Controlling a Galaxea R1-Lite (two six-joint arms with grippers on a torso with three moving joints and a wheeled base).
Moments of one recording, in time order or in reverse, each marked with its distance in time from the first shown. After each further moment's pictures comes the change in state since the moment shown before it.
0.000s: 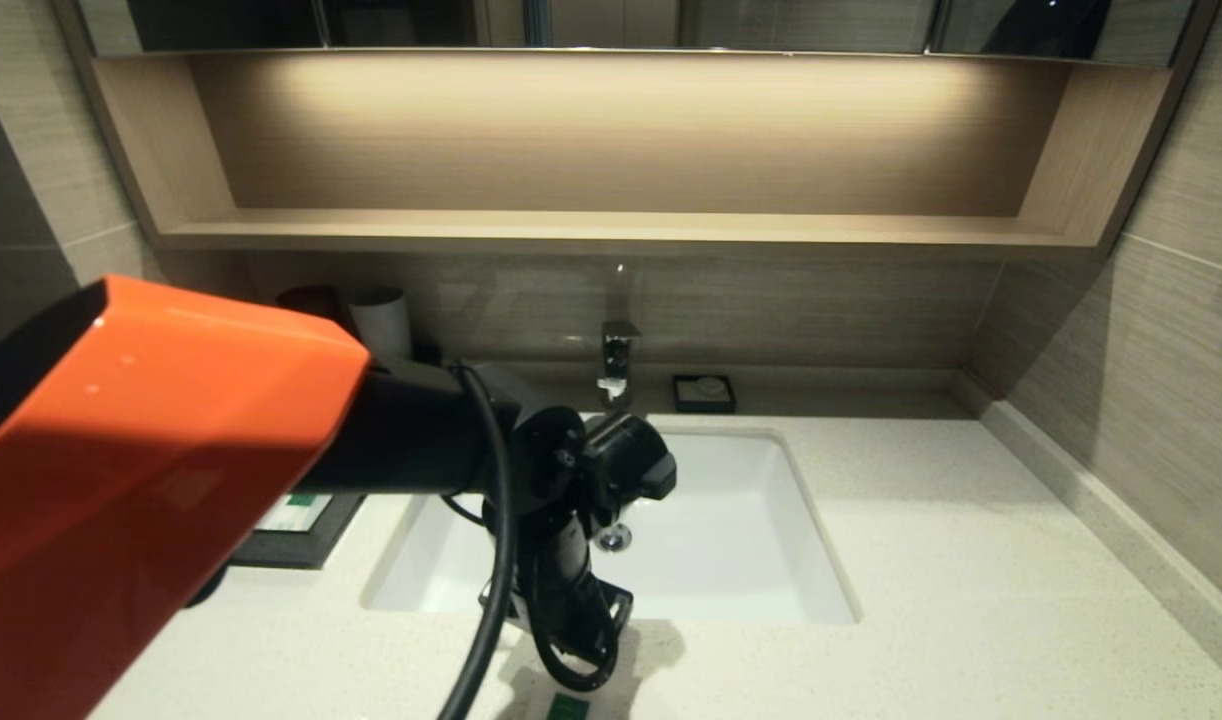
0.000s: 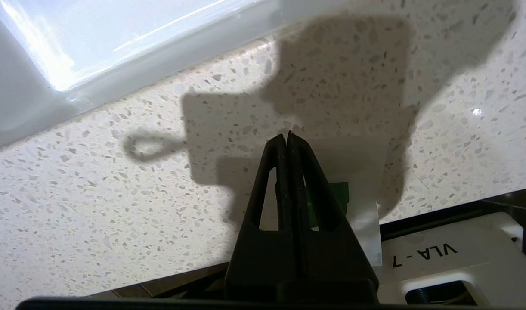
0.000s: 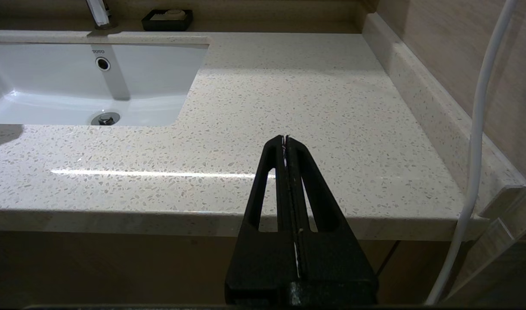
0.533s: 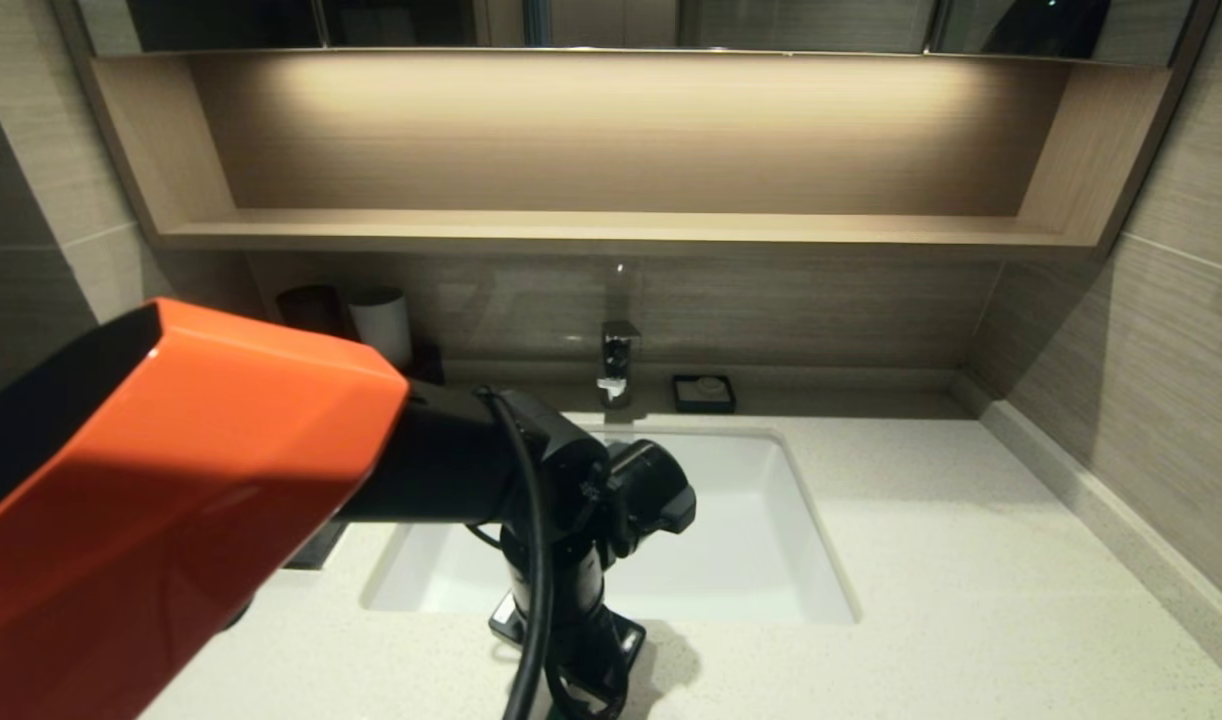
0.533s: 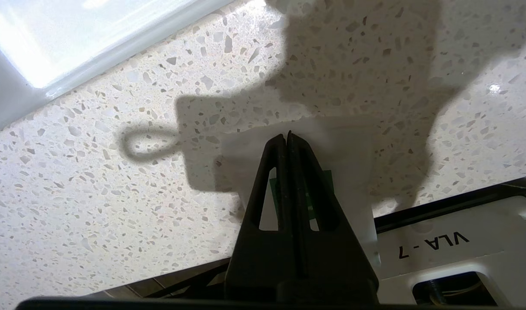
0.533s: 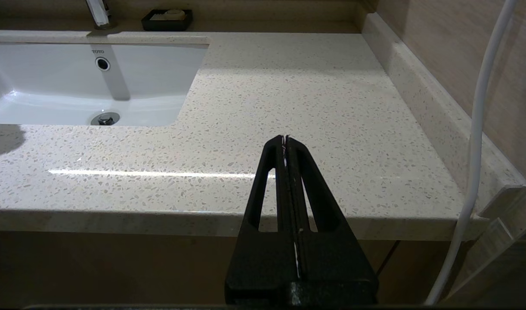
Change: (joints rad) left arm -0.049 0.024 0.028 0.001 -0.007 0.020; right arm 0.000 0.000 0.000 0.000 0.000 0.000
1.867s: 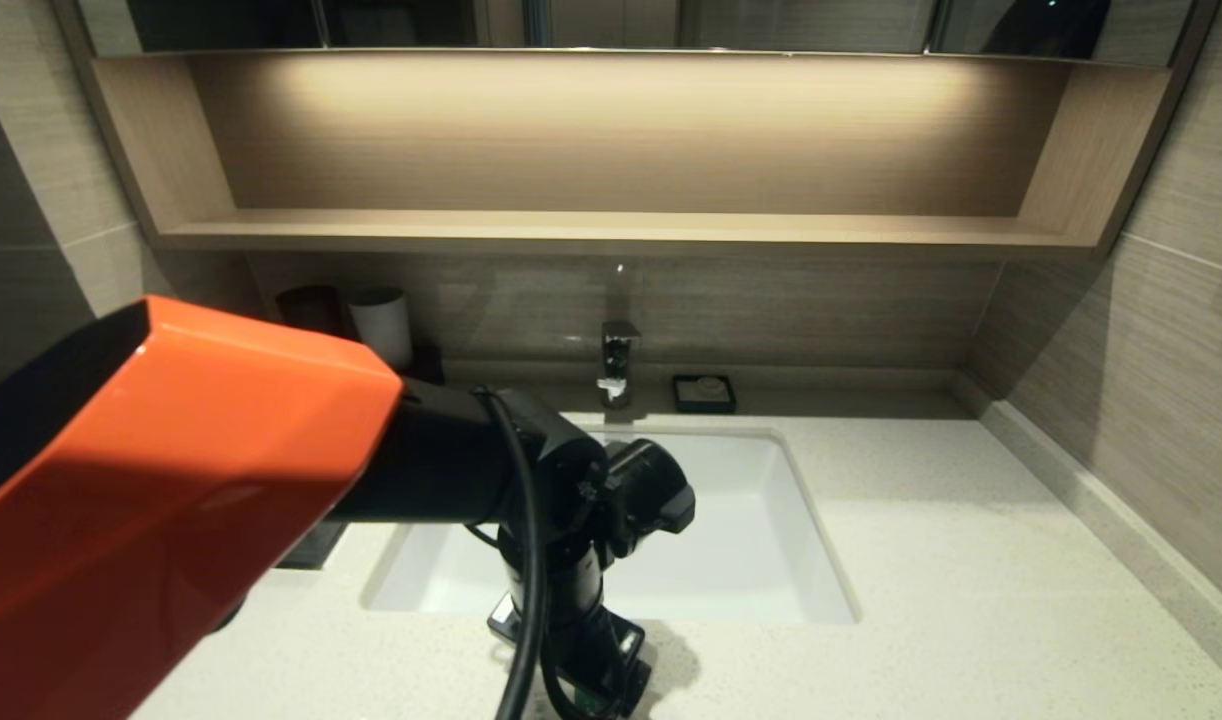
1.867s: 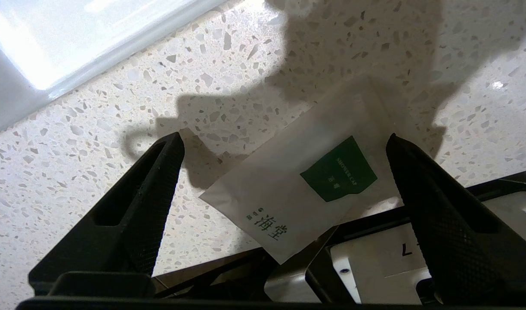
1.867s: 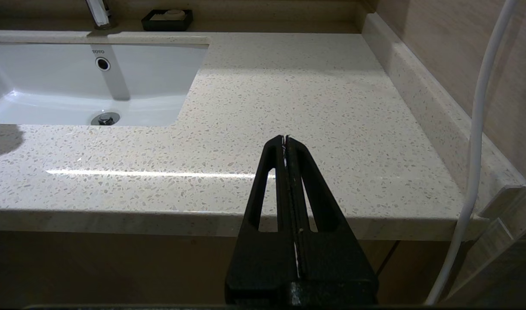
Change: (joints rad) left arm 0.000 -0.007 0.007 -0.002 0.000 0.014; right arm 0.000 0.000 0.000 0.000 0.000 0.001
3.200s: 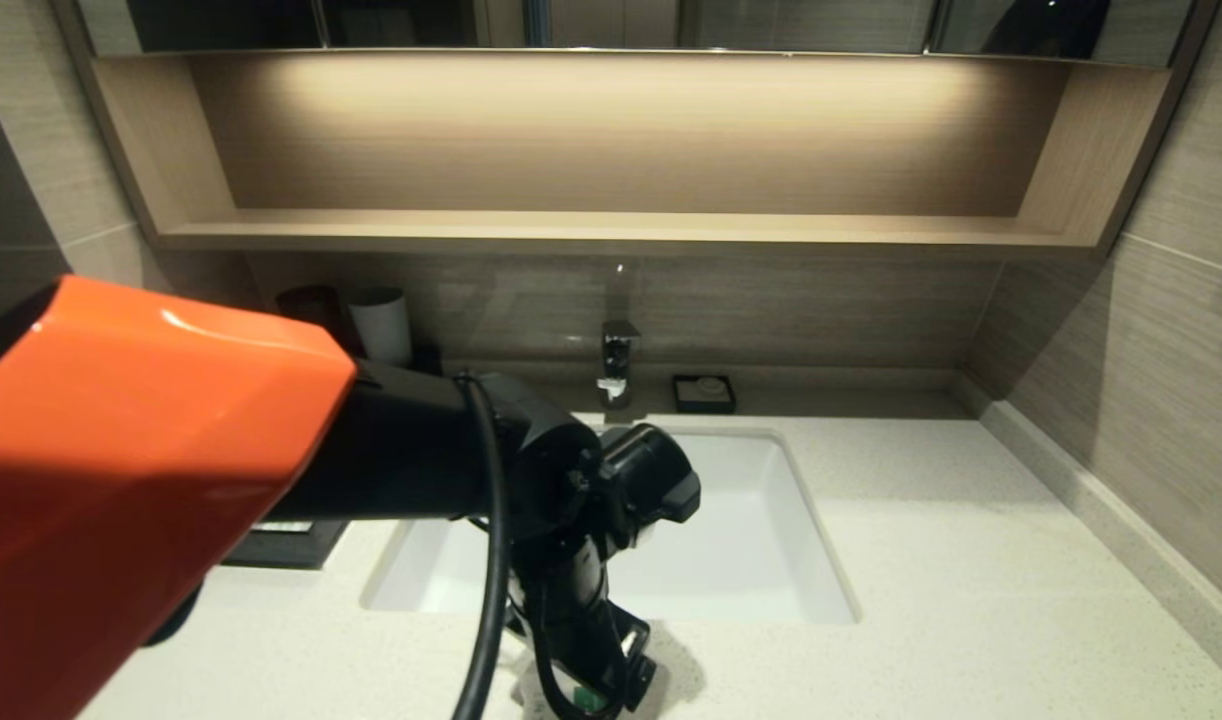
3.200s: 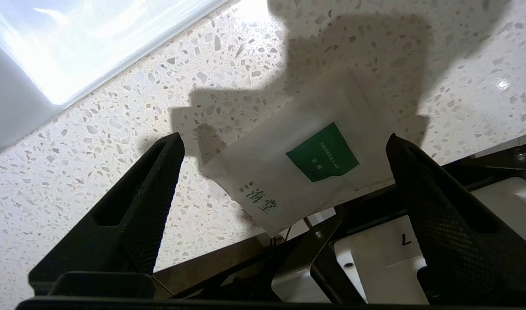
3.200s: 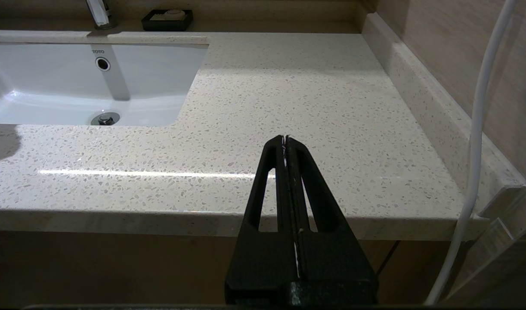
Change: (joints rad) left arm -0.015 -0.042 -0.005 0.003 0.007 0.043; right arm 0.000 0.000 0.000 -0.001 0.000 0.000
